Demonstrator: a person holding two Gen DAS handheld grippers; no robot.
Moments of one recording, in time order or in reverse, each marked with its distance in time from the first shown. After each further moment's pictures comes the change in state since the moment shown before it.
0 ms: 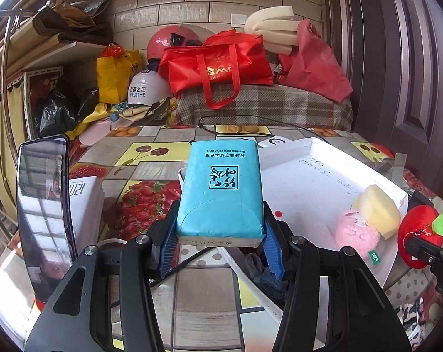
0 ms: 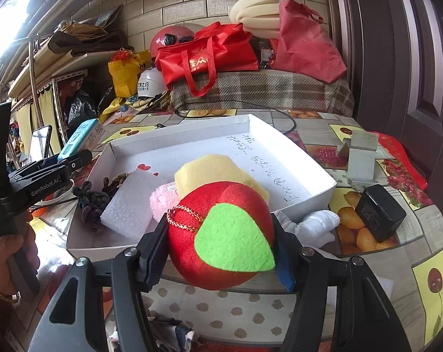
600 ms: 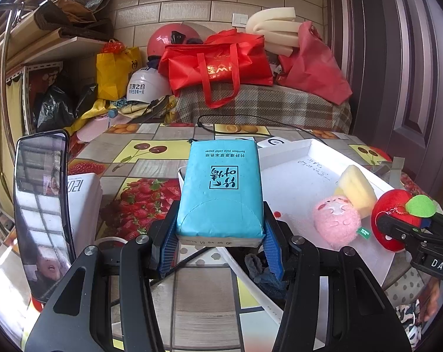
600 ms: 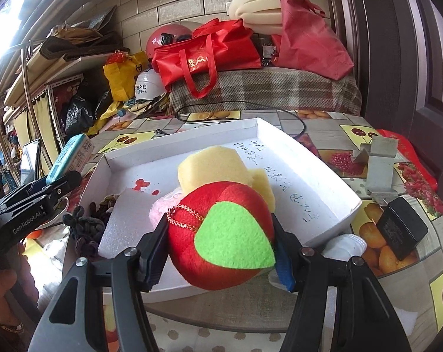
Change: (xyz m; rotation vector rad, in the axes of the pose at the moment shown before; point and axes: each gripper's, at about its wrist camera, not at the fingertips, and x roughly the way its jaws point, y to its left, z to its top) left arm -0.001 0.001 0.003 -0.016 0.010 -0.015; right arm 0.032 0.008 0.022 0.032 0.004 0.012
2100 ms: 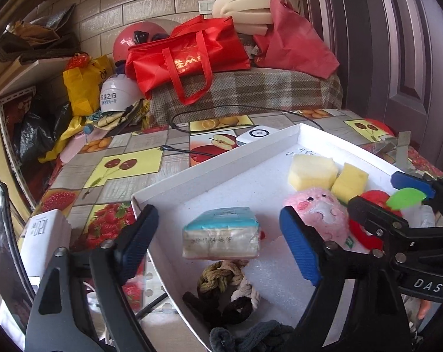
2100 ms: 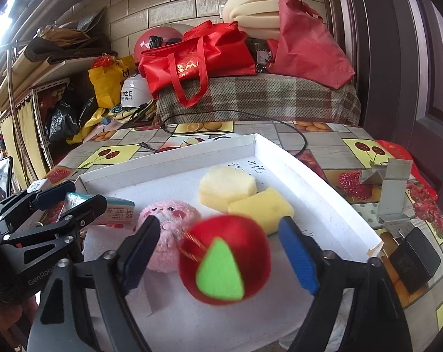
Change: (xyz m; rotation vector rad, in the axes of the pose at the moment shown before) left arm 0.054 -0.043 0.019 0.150 0.041 0.015; right arm 0.040 0.006 0.026 -0.015 -0.041 -0.073
